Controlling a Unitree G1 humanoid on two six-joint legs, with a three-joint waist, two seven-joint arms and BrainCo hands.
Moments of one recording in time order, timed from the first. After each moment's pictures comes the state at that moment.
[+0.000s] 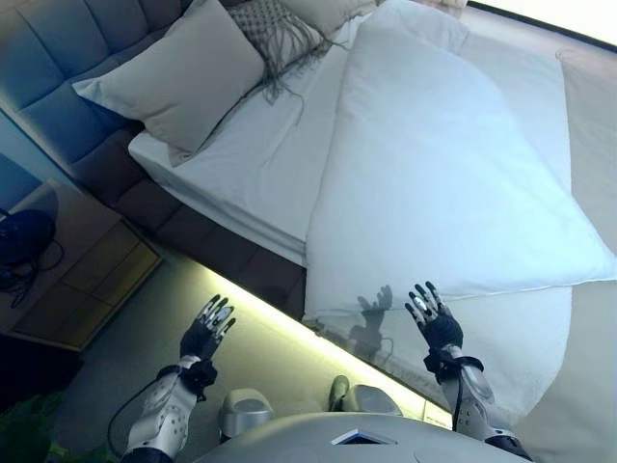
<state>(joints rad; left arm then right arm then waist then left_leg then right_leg) 0.29 0.32 -0.14 0.34 -0.78 -0.04 -0.22 0.25 -0.32 0.16 0.40 0.86 -0.21 0.12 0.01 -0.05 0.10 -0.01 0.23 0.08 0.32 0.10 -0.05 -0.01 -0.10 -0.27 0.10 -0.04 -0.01</state>
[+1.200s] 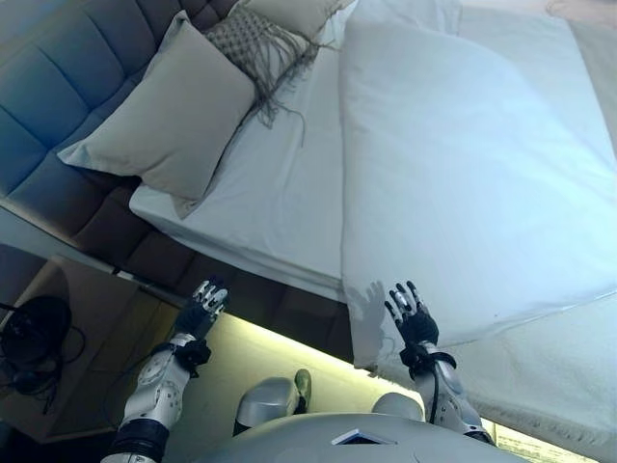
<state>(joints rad) 0.20 0.38 -0.06 0.43 -0.74 -0.06 -0.25 0.25 -0.21 0.22 0.38 0.86 -0.23 0.01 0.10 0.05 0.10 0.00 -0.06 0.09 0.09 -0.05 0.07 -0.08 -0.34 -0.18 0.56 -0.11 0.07</state>
